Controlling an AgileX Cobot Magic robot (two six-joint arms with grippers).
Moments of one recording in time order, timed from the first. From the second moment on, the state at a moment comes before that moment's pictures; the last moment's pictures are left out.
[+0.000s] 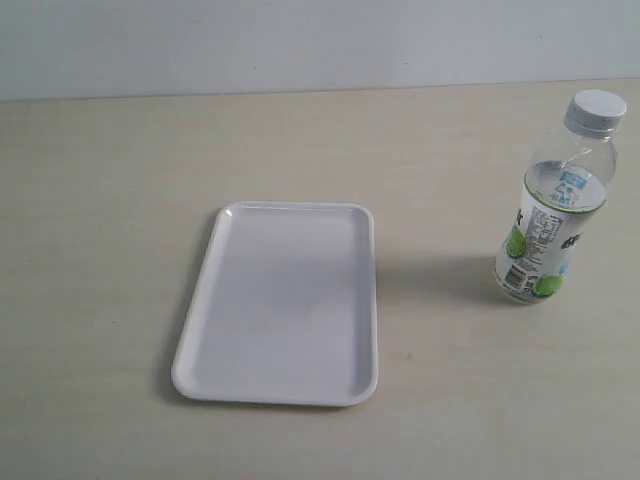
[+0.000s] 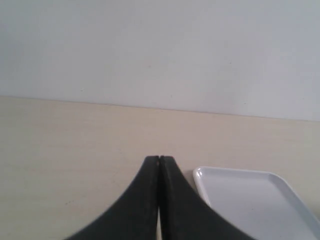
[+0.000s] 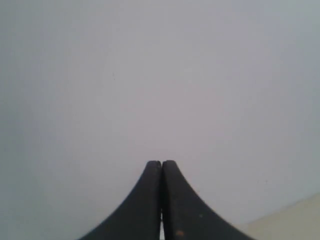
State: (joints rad) left arm -0.25 0.01 0.00 0.11 0.16 -0.29; right arm -0.03 0.01 0.00 0.23 -0.26 0.26
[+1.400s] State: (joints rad) left arm -0.25 0.01 0.00 0.11 0.16 -0.29; right arm 0.09 1.10 -0.09 -0.29 -0.42 0.32
